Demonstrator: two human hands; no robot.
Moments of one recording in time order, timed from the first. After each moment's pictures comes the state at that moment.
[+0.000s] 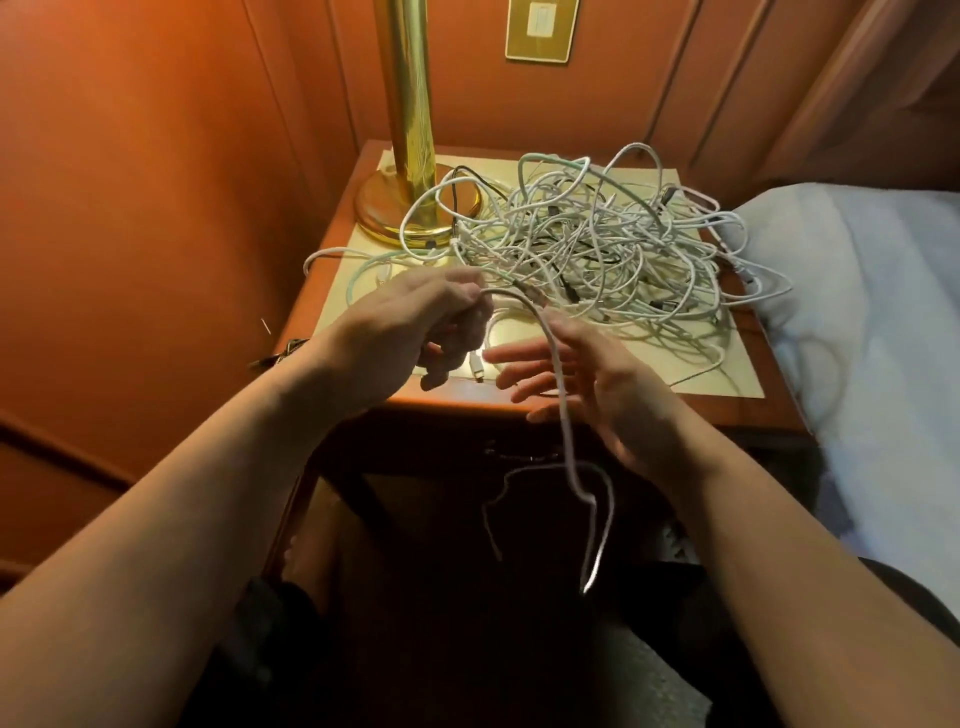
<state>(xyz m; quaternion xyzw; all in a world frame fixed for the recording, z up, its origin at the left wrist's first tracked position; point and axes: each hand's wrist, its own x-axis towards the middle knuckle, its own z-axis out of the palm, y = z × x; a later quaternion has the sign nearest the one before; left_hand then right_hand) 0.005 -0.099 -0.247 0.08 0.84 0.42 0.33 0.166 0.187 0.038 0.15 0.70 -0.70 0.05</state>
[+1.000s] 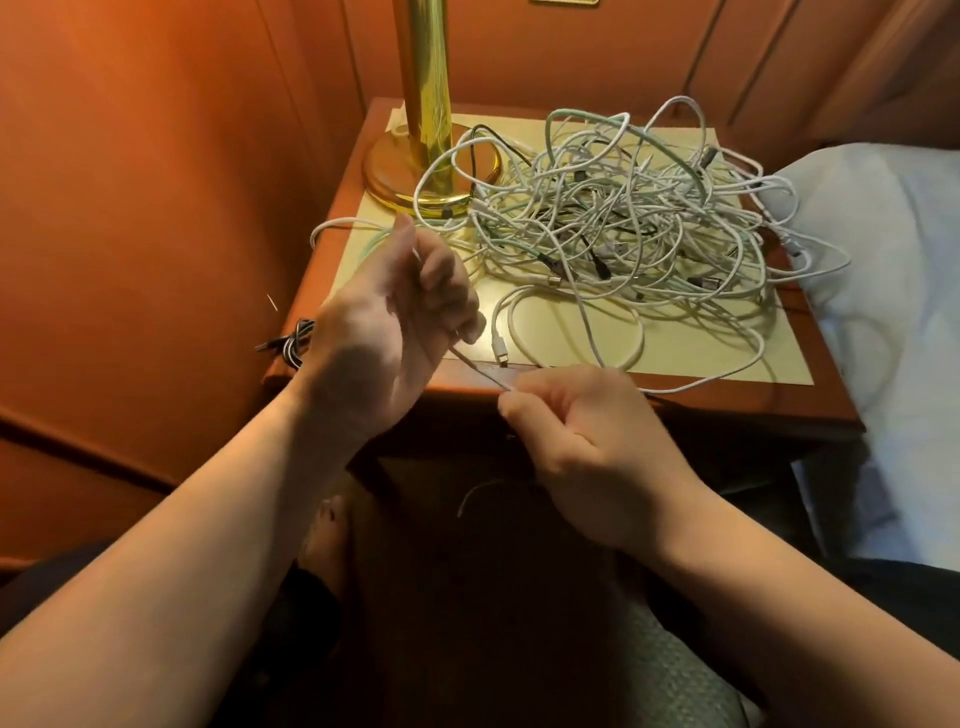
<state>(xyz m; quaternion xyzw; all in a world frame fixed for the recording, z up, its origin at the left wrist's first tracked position) 0.040 0.008 0.042 0.21 0.45 0.80 0.33 0.178 0.131 0.038 0.05 0.89 -0.44 -0.08</state>
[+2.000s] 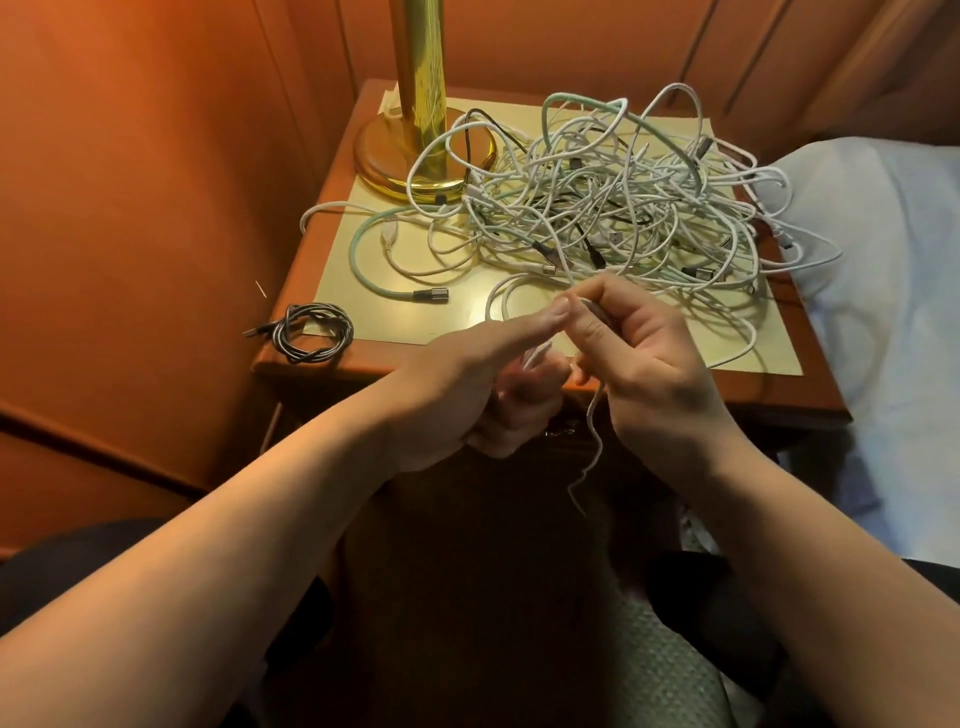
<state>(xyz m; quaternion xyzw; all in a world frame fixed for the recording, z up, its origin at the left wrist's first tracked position) 0.074 0.023 0.039 0.31 0.48 0.58 0.59 0.167 0.169 0.028 0.07 0.75 -0.64 -0.18</state>
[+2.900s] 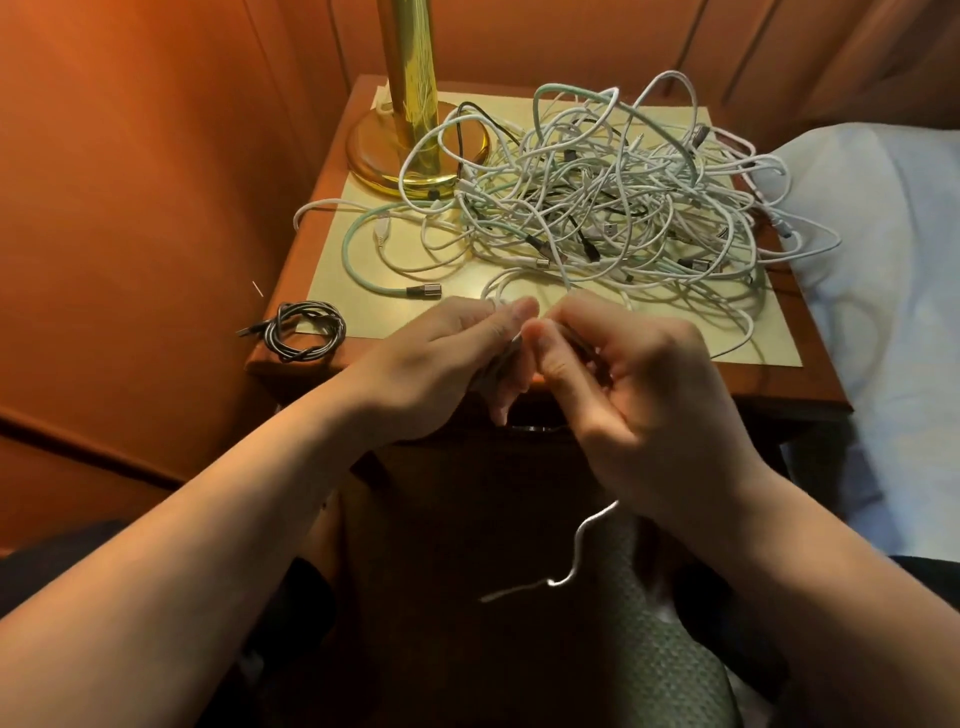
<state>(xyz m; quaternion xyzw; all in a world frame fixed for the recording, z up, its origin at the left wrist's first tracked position) 0.058 0.018 0.033 0.40 0.63 0.56 0.37 0.192 0.155 0.051 0.03 0.92 -0.33 -0.22</state>
